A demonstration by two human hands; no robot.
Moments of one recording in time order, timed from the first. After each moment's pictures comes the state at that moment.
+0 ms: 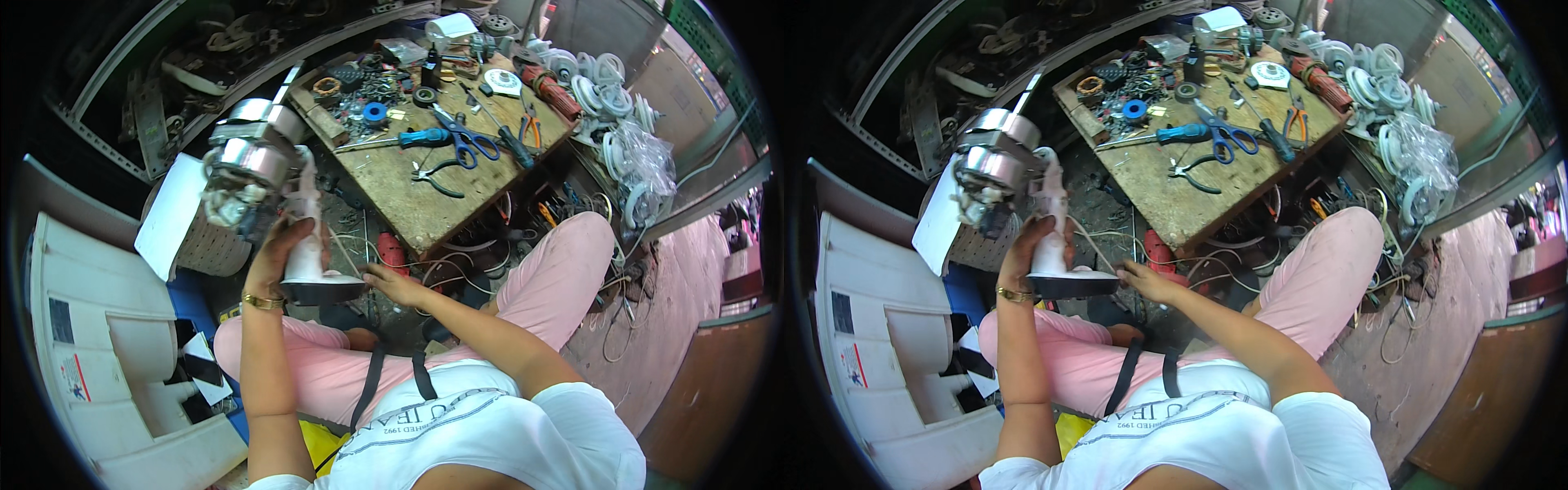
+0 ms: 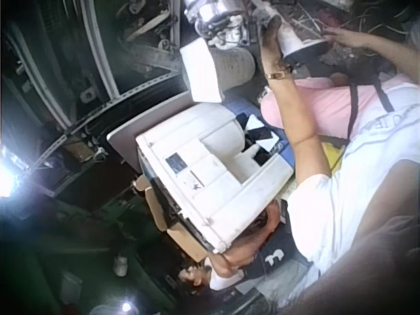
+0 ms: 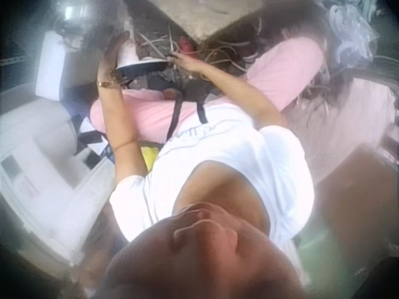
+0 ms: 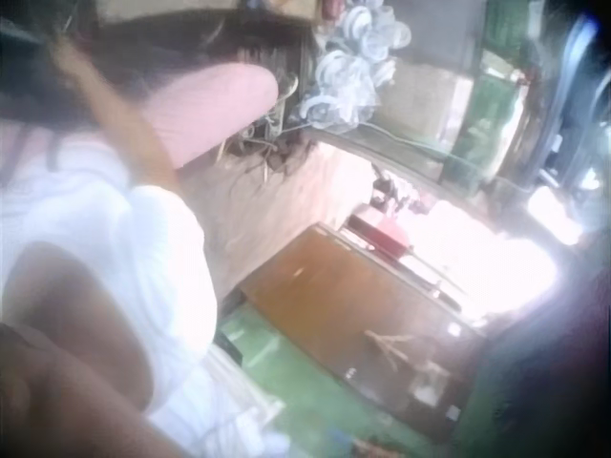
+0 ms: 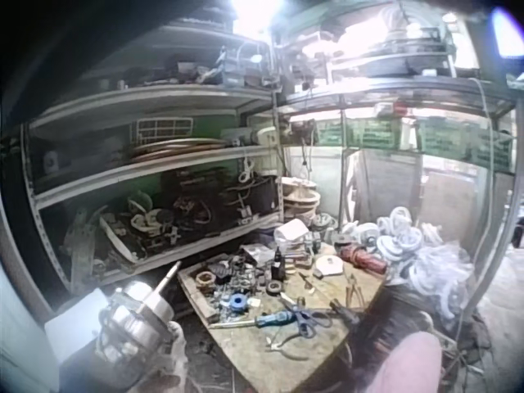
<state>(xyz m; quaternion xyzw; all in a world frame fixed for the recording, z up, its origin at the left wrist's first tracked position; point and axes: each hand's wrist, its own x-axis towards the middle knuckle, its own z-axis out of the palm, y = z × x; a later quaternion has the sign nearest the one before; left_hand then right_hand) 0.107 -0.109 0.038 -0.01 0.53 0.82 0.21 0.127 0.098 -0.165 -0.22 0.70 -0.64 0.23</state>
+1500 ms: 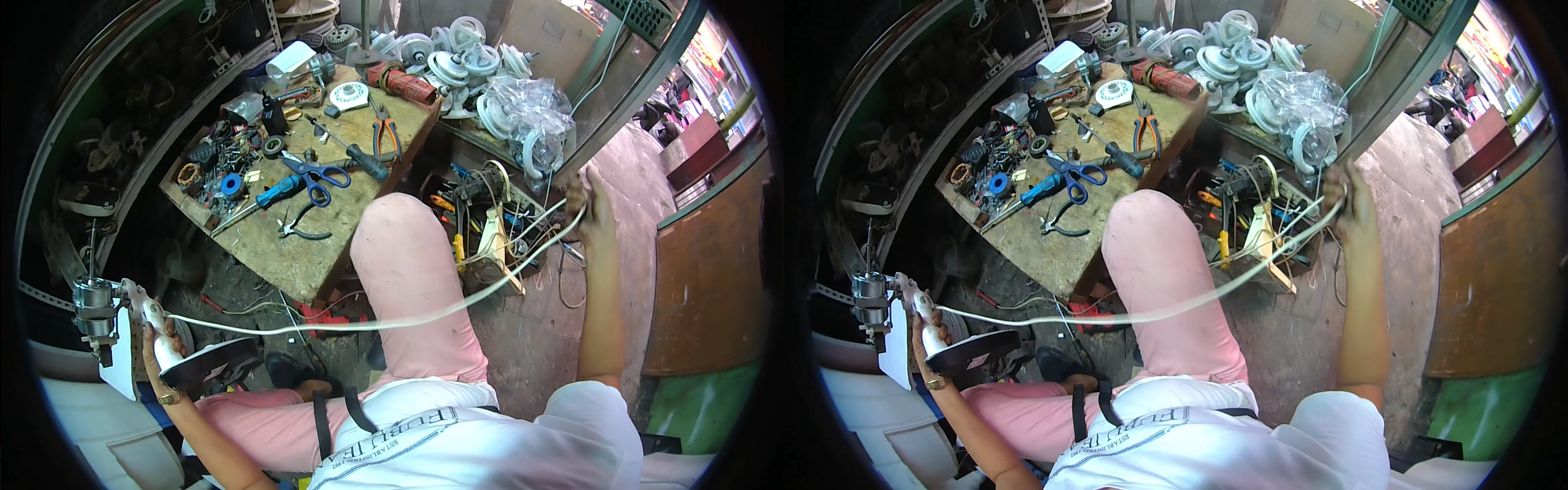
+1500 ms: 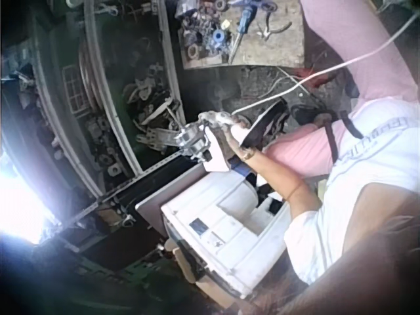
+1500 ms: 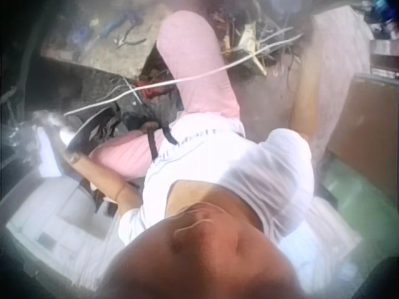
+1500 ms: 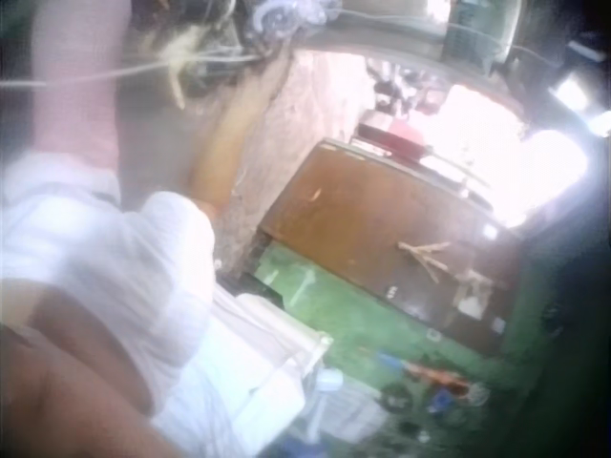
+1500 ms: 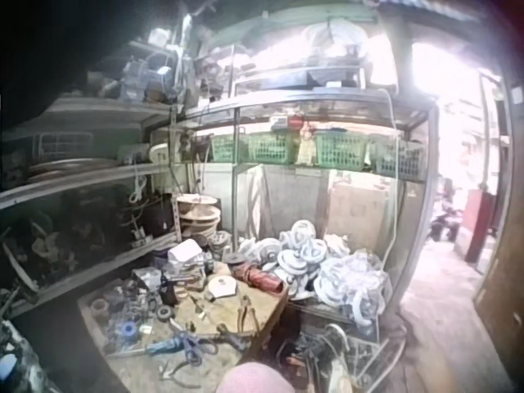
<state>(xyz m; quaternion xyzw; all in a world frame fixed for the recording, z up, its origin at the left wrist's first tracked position) 0.087 -0.159 0.033 -0.01 0.49 0.87 0.11 0.239 0.598 0.052 0.08 0.29 -0.95 -0.10</state>
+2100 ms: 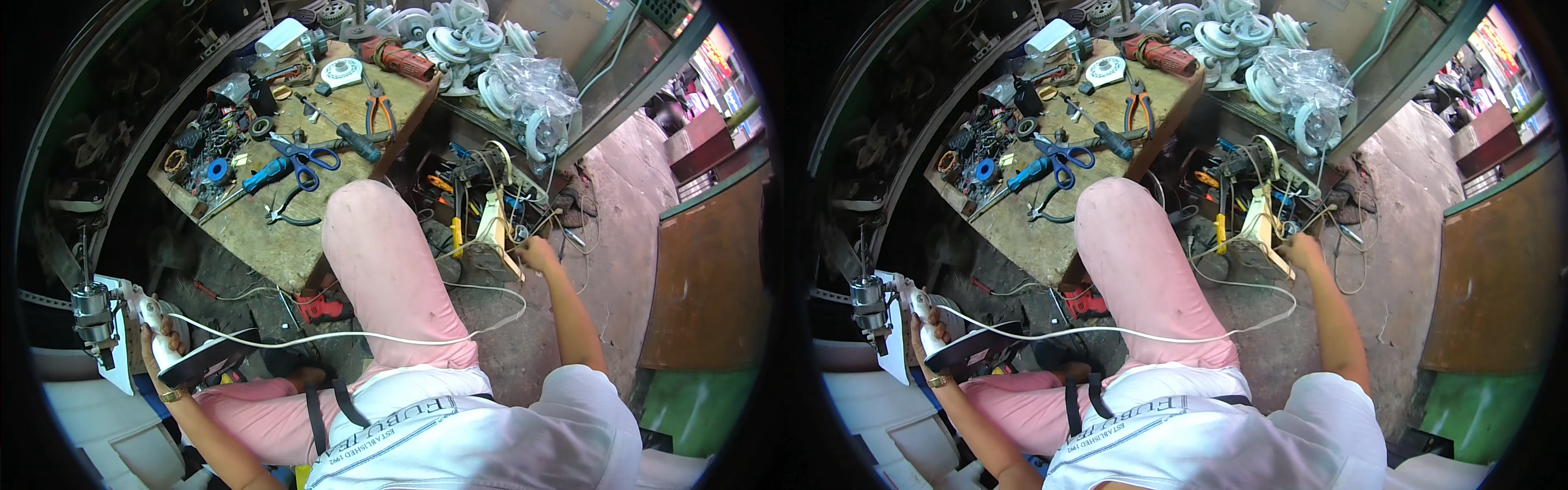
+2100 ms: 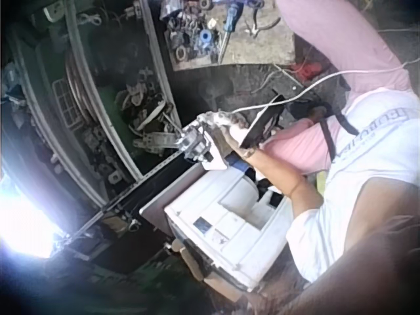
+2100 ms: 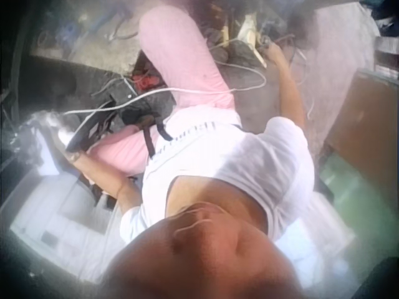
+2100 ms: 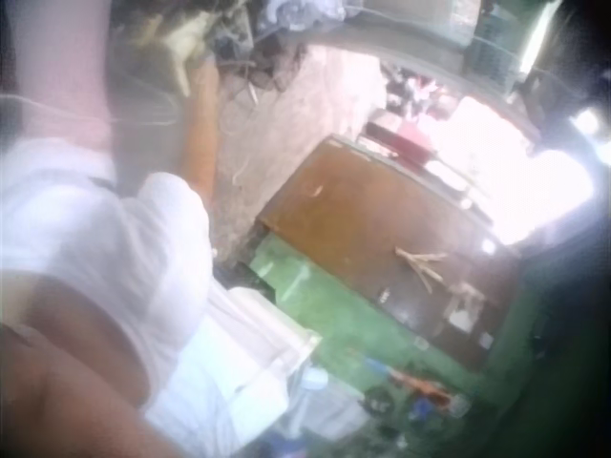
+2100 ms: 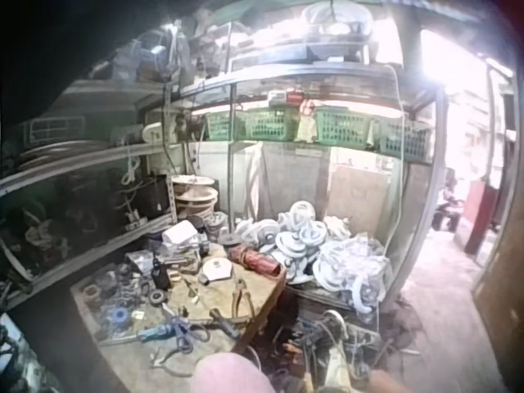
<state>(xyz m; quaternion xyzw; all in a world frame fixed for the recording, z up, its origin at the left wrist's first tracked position) 0.093 -0.145 0.027 -0.03 0.47 0.88 0.12 0.274 0.591 -0.138 0.34 0.90 -0.24 0.16</state>
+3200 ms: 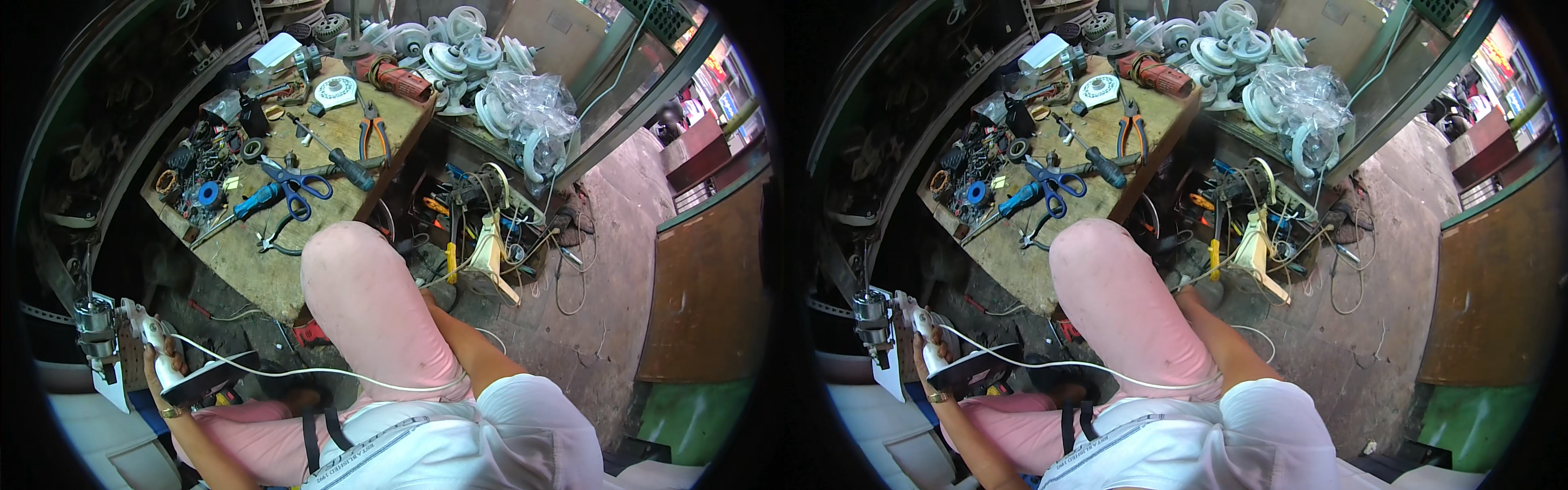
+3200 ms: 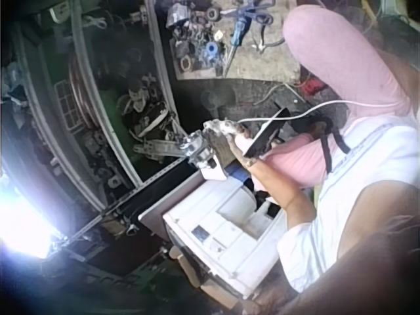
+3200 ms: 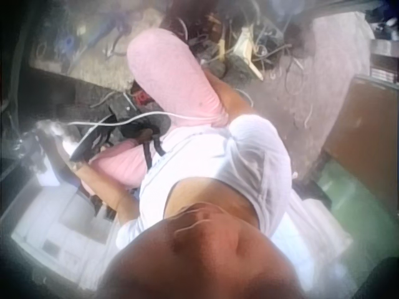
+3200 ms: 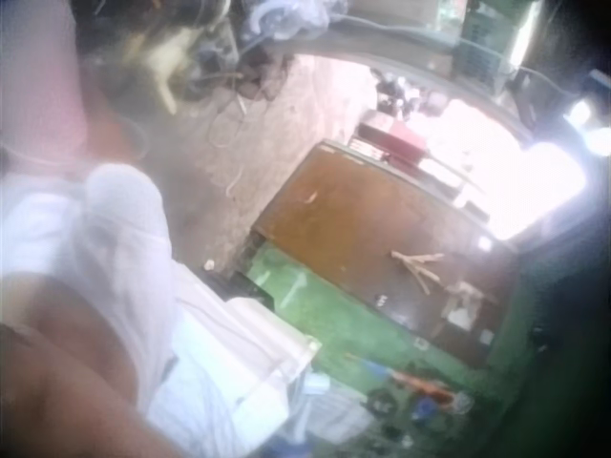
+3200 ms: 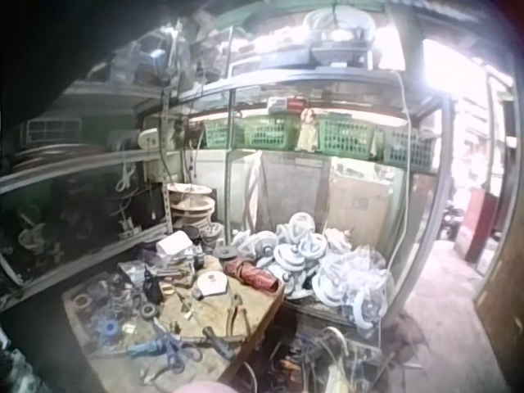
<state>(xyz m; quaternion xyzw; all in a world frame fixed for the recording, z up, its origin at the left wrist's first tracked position) 0.086 -0.133 0.013 -0.04 0.45 0.88 0.13 0.226 0.409 -0.331 0.28 0.90 -0.30 0.13</state>
